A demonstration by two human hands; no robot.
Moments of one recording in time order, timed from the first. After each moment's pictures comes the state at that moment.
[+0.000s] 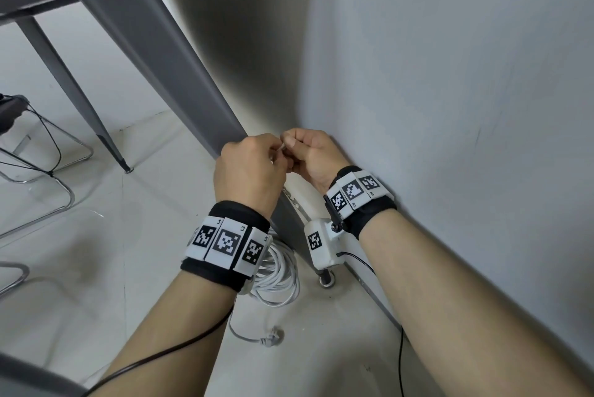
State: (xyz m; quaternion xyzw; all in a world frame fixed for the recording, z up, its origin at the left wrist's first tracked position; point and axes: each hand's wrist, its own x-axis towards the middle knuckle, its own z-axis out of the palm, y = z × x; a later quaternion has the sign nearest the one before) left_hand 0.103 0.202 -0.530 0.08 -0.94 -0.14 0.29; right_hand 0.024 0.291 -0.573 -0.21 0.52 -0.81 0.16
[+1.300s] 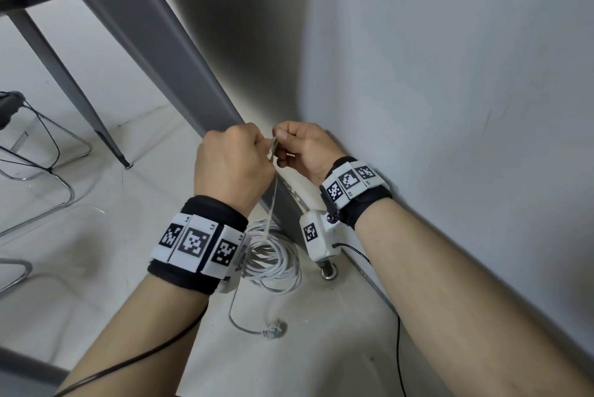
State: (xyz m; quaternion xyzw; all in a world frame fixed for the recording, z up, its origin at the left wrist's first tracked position) left_hand 0.116 0.187 -0.514 0.06 -0.95 -0.11 0.29; right_hand 0.020 0.283 -0.576 -0.22 0.52 -0.80 0.19
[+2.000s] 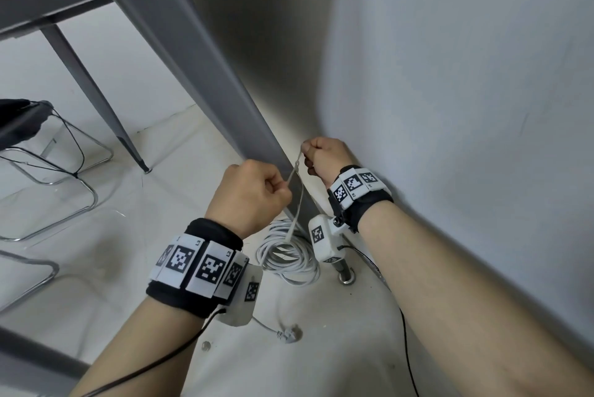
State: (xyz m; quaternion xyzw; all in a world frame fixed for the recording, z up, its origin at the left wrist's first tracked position) left_hand 0.136 0.162 -0.527 0.05 -0.98 -0.16 0.13; right_hand -0.006 0.258 -0.617 -0.05 0.67 -0.73 0.09
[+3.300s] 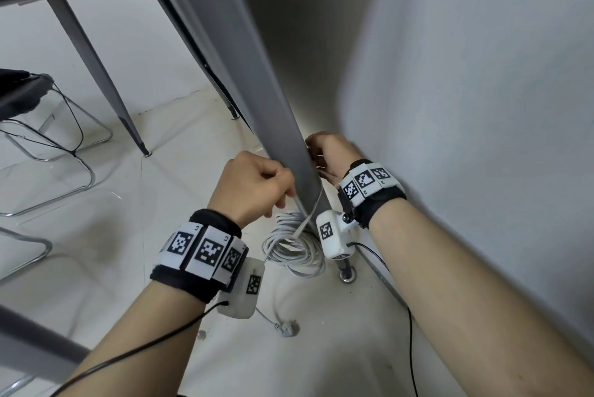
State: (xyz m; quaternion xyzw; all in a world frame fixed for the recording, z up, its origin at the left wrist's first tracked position) left_hand 0.138 0.137 -0.533 0.07 -0.92 -0.37 0.10; right_hand 0.000 0.242 -0.594 -0.01 0.63 -0.75 0.22
